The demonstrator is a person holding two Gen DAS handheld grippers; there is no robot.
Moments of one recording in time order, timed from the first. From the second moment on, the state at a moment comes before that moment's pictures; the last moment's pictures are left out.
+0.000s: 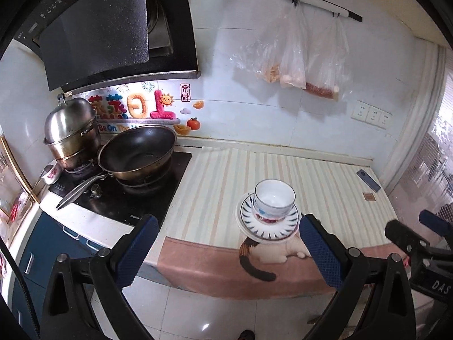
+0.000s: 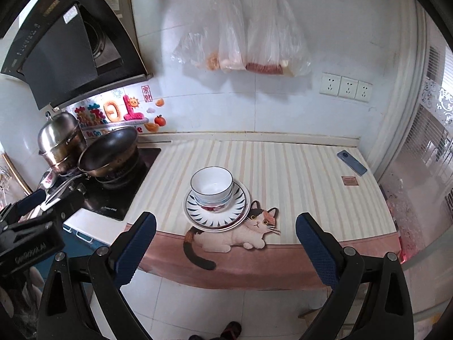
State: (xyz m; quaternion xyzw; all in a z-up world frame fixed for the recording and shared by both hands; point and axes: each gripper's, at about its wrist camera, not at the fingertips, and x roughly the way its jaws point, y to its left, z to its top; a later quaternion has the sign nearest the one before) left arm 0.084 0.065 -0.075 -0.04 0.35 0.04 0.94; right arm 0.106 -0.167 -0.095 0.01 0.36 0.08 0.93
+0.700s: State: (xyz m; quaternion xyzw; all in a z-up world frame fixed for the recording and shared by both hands) left arm 0.024 0.077 -0.061 -0.02 0.32 0.04 0.95; right arm 0.037 -0.145 -0.074 0.01 0.33 0.06 0.94
